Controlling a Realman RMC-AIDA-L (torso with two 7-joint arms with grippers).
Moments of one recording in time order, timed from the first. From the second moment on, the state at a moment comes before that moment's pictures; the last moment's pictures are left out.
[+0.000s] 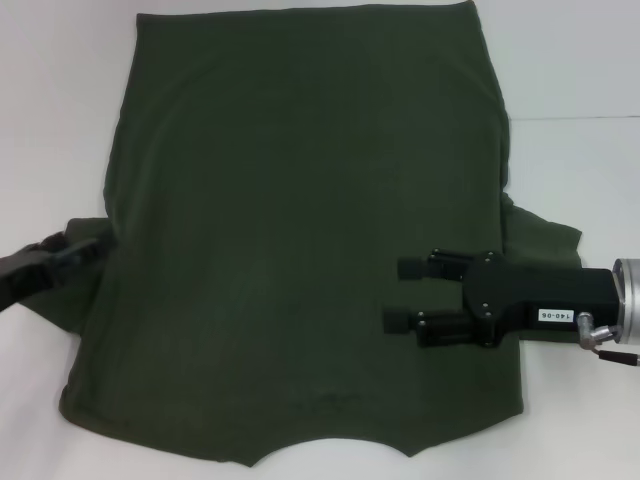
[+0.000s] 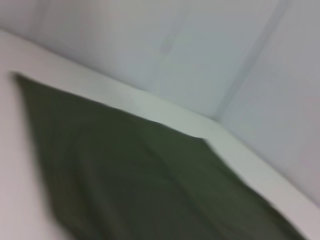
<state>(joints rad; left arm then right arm) -0.44 -2.15 0.22 0.67 2.06 1.33 -1.58 0.55 2.09 -0.75 -0.61 -1.92 -1.65 1.47</state>
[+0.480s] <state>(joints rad) -0.44 -2.15 0.20 0.67 2.05 1.16 -1.58 0.56 2.09 -0.75 -0.61 -1.91 -1.64 1.47</state>
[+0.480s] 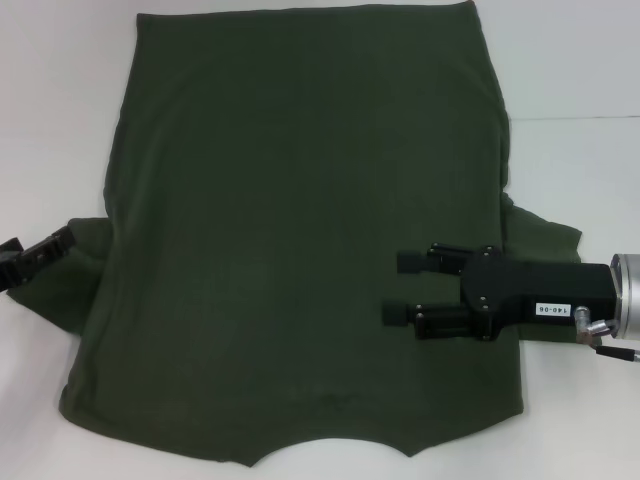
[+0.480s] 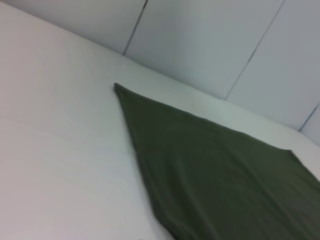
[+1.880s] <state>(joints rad) -0.45 -2.16 0.29 0.63 2.06 1.04 -1.50 0.55 2.09 -0.75 -0.61 -1.91 -1.63 1.47</state>
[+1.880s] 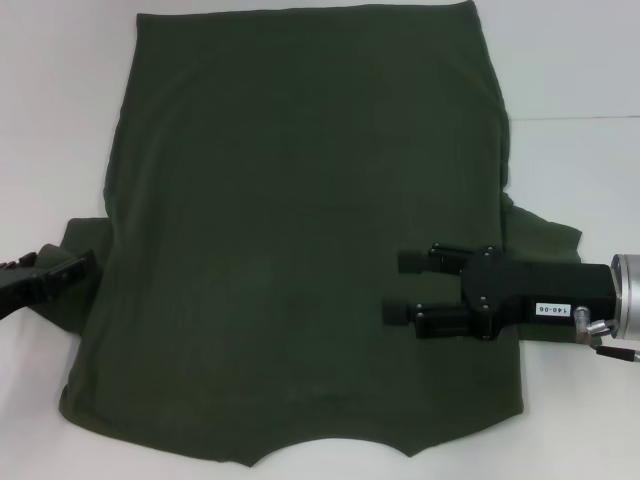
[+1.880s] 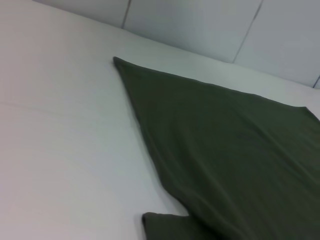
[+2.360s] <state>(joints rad) -0.45 -2.16 0.29 0.64 2.06 1.04 -1.50 0.55 2.09 -0.75 -0.61 -1.90 -1.64 1.47</state>
